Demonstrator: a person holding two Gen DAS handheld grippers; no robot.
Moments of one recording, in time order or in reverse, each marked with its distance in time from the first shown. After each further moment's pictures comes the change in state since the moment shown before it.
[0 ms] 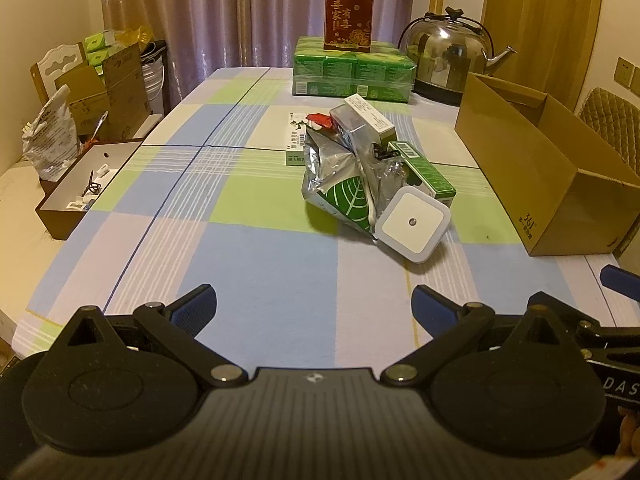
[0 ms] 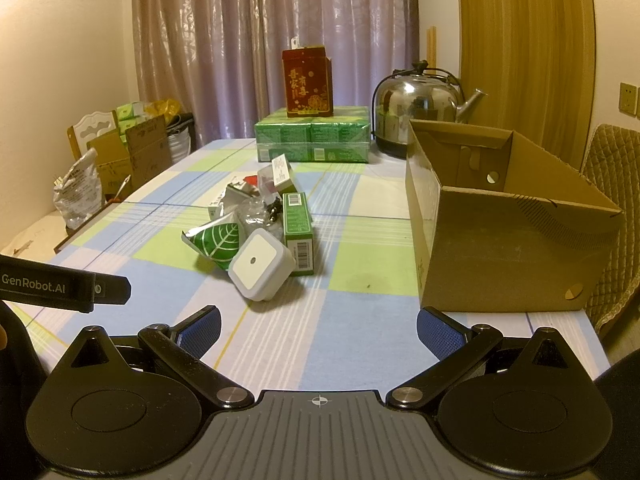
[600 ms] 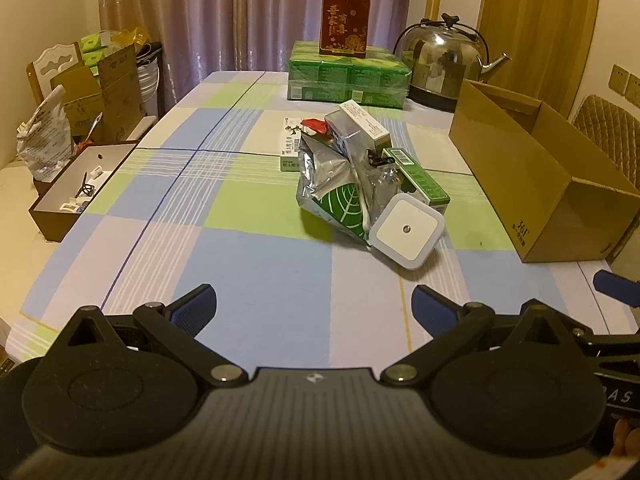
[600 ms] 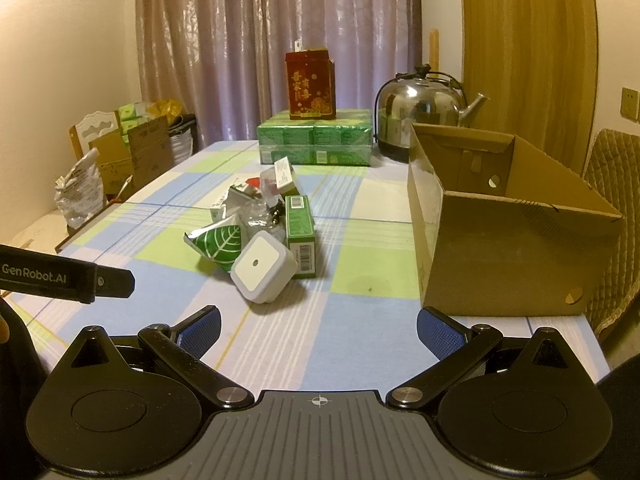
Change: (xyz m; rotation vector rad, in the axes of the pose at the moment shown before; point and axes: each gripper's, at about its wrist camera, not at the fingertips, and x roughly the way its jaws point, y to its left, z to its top) left arm 0.000 0.003 0.004 -0.004 -0.008 -0.027; right arm 0.000 -0.001 0.001 -0.011 -0.007 0.006
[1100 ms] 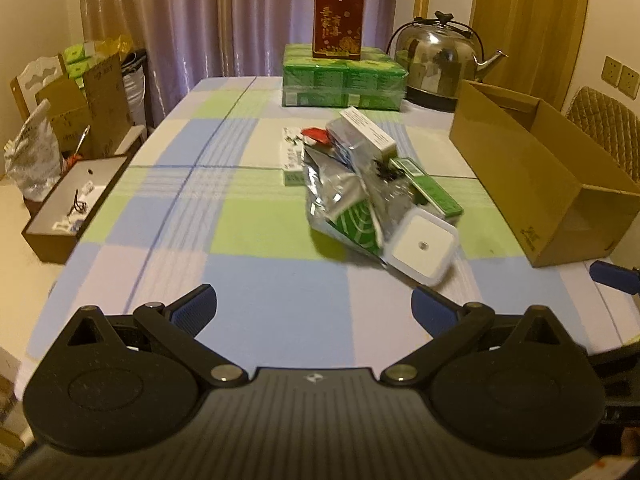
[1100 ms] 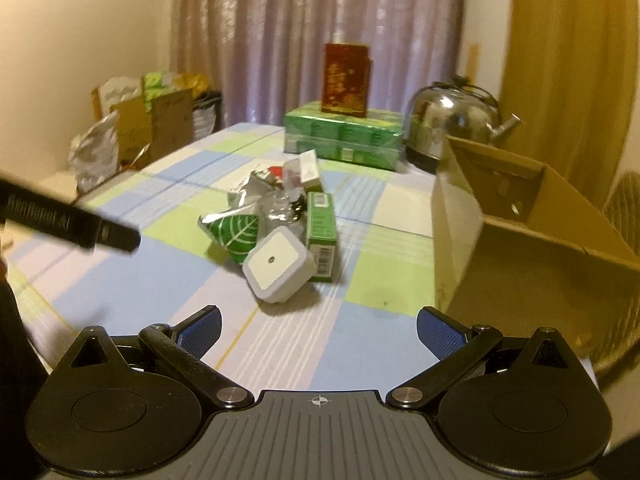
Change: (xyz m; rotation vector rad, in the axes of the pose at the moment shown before) left arm 0.016 0.024 0.026 0.056 -0.002 -0.031; right arm 0.022 0.023 0.008 -0.176 0.030 0.022
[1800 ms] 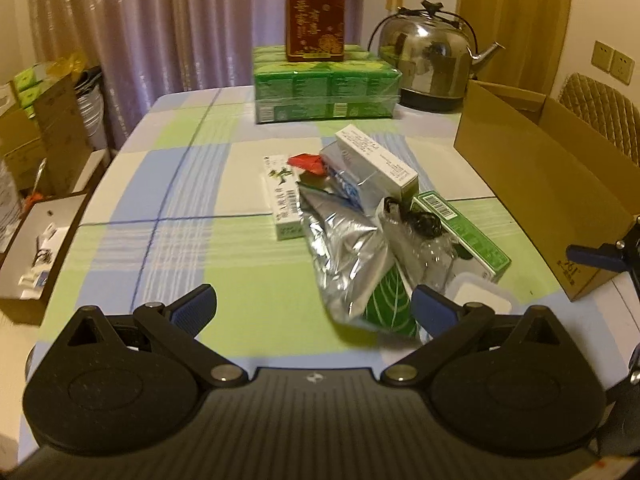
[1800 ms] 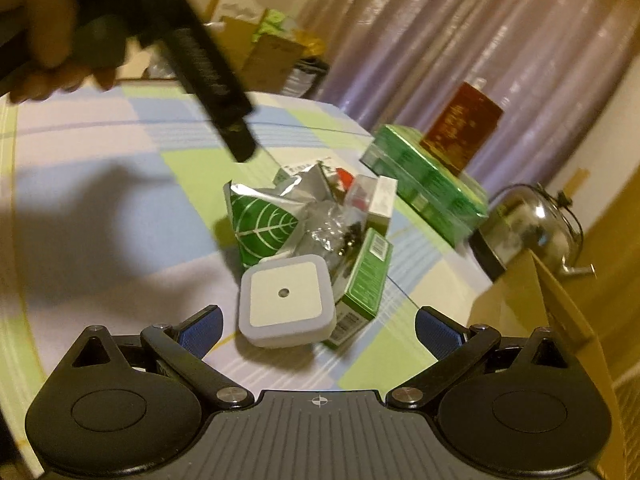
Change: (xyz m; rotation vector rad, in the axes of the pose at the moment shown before) left arm 0.095 0.024 0.065 0.106 0.008 -0.096; right arm 0.103 0.027 0.014 -0.572 -0.004 0.063
